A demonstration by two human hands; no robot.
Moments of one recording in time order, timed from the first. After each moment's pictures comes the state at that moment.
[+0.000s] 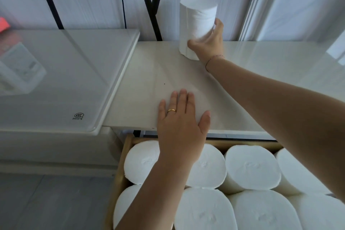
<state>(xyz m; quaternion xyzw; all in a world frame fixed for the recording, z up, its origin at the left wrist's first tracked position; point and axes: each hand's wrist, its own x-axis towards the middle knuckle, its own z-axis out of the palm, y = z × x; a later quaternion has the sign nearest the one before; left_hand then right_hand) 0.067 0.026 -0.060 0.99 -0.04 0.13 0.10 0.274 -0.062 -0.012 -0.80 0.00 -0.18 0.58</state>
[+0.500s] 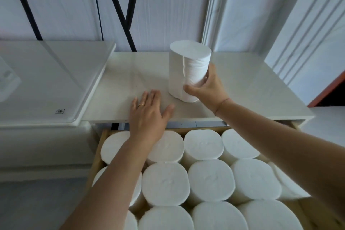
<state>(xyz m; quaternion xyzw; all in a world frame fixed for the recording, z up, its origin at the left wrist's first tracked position) 0.074 0.030 -0.059 0.98 -0.05 0.11 0.13 0.117 -0.150 -0.014 -0.81 -0.06 -0.12 0.57</state>
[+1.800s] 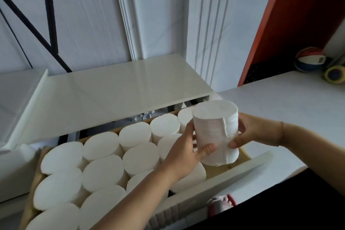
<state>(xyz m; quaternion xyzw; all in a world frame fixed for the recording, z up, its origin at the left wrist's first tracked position) -0.090 -0.173 -0.041 0.73 -0.29 -0.20 0.58 -0.122 -0.404 0.012 -0.77 -0.11 0.24 0.57</state>
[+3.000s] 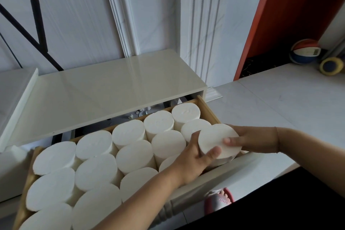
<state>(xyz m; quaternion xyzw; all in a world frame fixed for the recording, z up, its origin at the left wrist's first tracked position) -0.117 -0.189 -0.046 0.72 -0.29 -0.30 0.55 -0.150 -0.404 -0.002 -0.74 -0.02 0.34 0.58</state>
